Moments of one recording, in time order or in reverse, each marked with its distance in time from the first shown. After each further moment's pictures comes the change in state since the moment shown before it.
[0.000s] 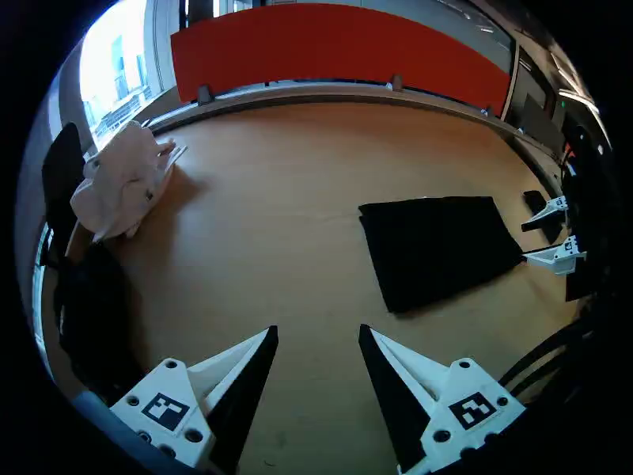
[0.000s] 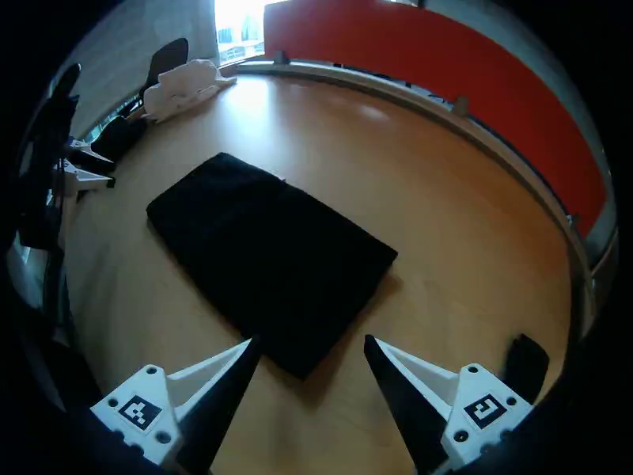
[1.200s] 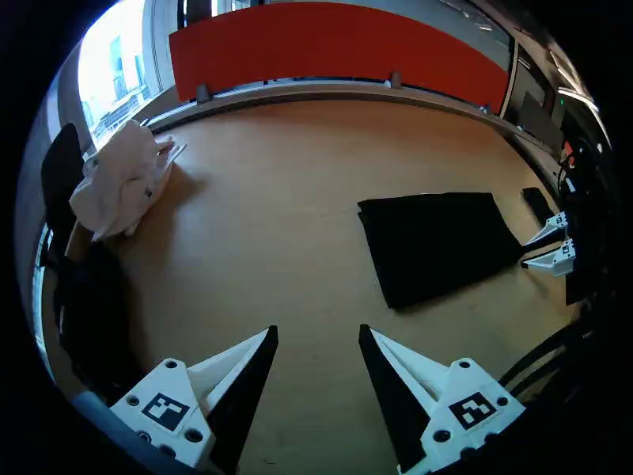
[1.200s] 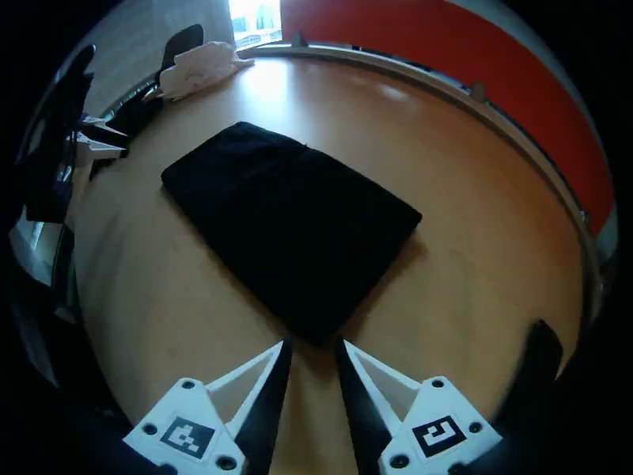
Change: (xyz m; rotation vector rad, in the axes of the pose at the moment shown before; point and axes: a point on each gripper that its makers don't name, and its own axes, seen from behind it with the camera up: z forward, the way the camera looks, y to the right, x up) left arm -0.005 0.000 -0.001 -0.001 -0.007 0.006; right arm -0.036 -0.012 -0.001 0.078 -0.060 -0.032
